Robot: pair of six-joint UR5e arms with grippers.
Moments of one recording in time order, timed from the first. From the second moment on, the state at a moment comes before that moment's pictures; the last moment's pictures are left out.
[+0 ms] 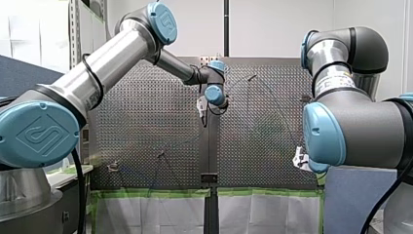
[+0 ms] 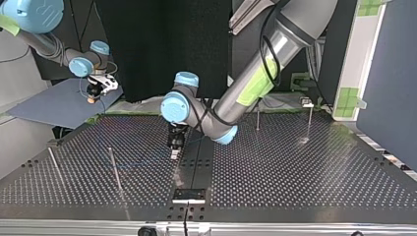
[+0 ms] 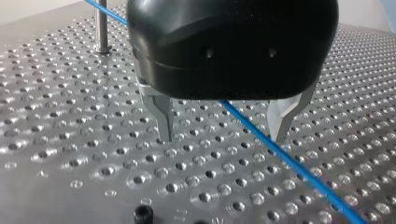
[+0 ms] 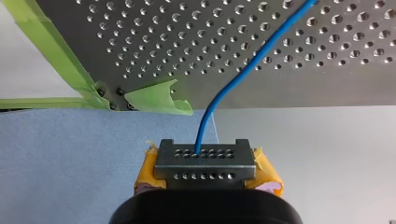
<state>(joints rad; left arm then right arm) -0.61 -2.35 -0.99 -3.02 -1.91 -1.83 1.58 -0.63 1.63 -0.75 1.64 1.71</state>
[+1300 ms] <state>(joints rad) -0.65 -2.33 -0.99 -3.03 -2.06 -2.10 1.58 -0.63 1.63 -0.74 1.62 1.71</state>
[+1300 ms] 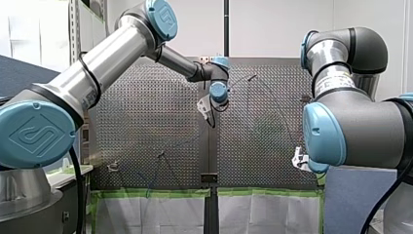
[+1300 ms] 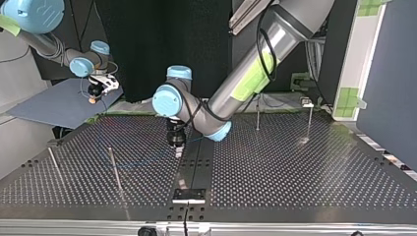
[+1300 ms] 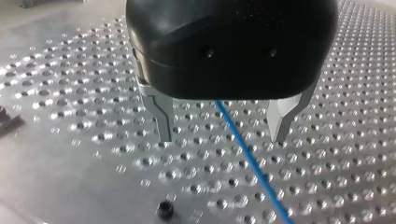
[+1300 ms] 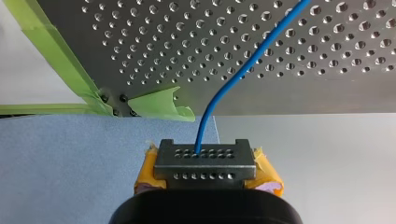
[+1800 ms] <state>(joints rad) -0.68 -2.24 -1.10 -2.96 -2.04 -2.10 1.58 -0.63 1.63 -0.73 1.62 1.71</state>
